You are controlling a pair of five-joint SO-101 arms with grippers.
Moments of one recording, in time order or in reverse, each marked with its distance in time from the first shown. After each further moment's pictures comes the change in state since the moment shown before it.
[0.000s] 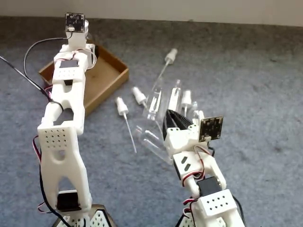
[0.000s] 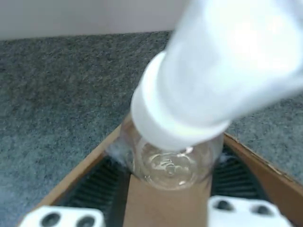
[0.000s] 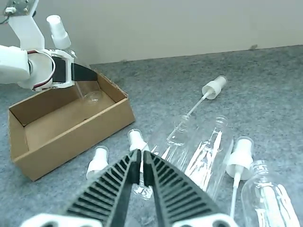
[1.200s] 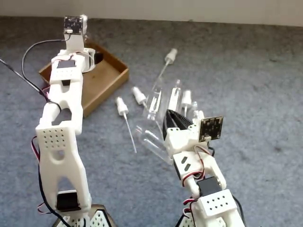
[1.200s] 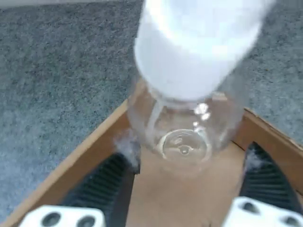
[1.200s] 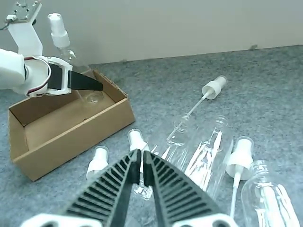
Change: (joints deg) left arm -1.4 0.1 0.0 5.7 -0.4; right arm 0.0 0.0 0.0 0.0 0.0
